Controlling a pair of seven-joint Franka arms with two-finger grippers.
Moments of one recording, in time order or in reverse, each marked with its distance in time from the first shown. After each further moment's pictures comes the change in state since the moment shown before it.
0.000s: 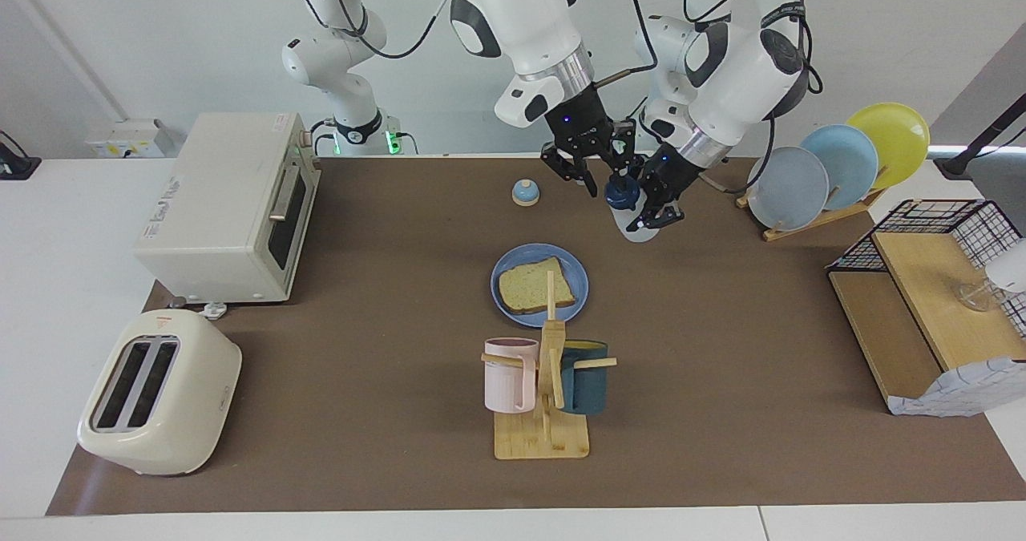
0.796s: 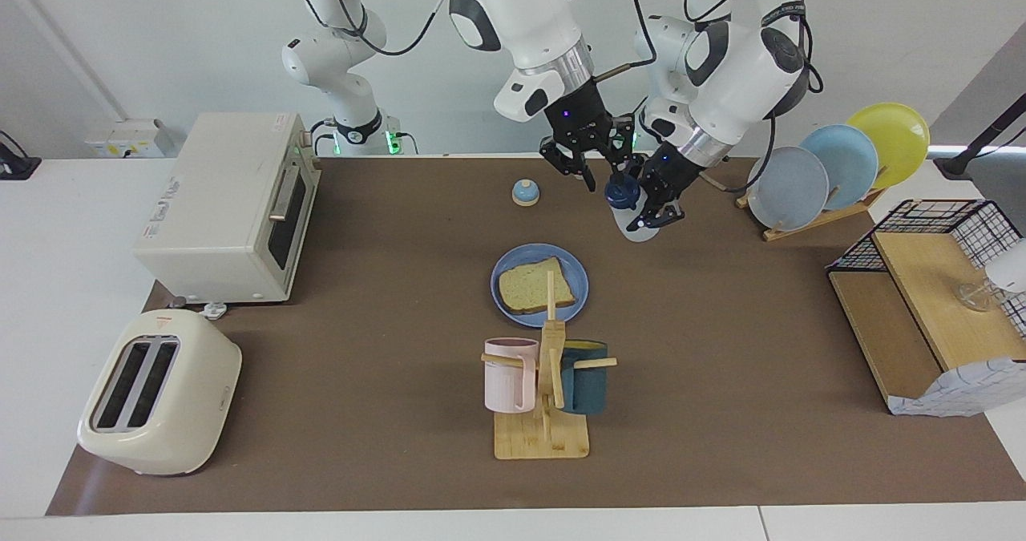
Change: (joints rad) left arm 0.000 -0.003 0.000 0.000 -0.001 0.001 -0.011; right arm 0.020 -0.005 0.003 0.000 -0.002 -0.010 0.002
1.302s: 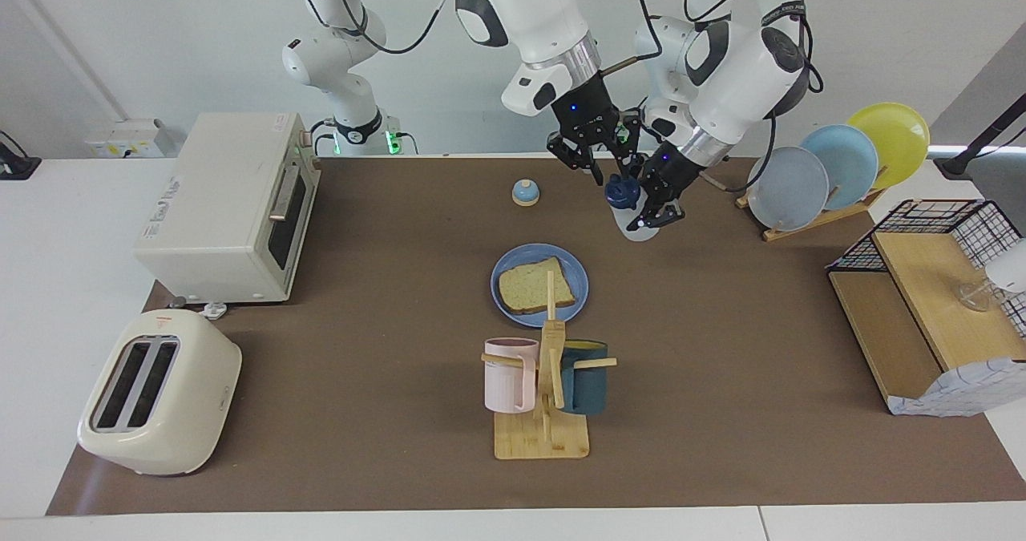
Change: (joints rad) left arm 0.000 0.000 0.000 0.000 0.000 0.000 -0.002; right arm -0.002 -0.001 -0.001 0.012 0.000 0.000 0.000
